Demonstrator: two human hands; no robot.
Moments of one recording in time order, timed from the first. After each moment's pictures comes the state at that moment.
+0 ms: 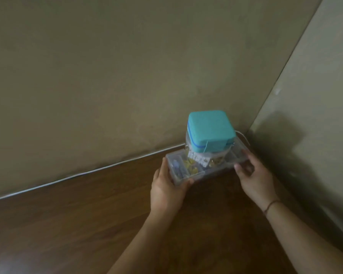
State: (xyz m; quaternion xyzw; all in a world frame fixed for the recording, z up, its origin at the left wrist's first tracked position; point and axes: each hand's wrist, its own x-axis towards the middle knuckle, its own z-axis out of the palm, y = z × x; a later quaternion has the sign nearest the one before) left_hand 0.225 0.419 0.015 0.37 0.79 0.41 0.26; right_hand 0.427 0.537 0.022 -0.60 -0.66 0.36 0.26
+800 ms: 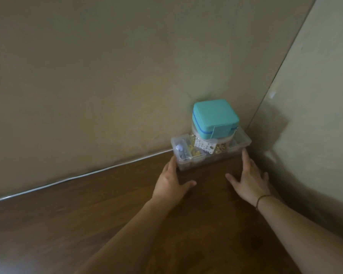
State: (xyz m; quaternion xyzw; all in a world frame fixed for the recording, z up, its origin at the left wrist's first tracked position) left_hand 0.233 0.469 0.012 0.45 0.79 0.30 0.30; right_hand 0.447 0.588 -0.011 -0.62 -0.75 0.21 0.08
